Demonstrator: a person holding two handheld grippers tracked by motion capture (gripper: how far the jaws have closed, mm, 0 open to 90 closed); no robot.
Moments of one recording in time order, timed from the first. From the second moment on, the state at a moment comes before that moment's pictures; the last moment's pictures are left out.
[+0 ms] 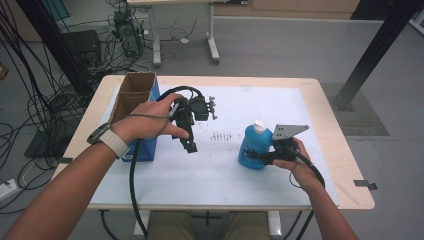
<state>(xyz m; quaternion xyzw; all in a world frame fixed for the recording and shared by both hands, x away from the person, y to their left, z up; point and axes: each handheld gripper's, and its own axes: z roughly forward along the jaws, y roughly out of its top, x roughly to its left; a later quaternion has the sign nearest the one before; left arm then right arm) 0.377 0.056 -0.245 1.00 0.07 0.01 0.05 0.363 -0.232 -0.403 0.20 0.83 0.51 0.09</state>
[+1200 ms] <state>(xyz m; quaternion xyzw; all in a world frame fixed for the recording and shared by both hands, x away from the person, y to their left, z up) 0.377 0.056 -0.244 1.00 0.07 0.01 0.05 0.363 -0.232 -0.404 0.20 0.83 0.51 0.09</state>
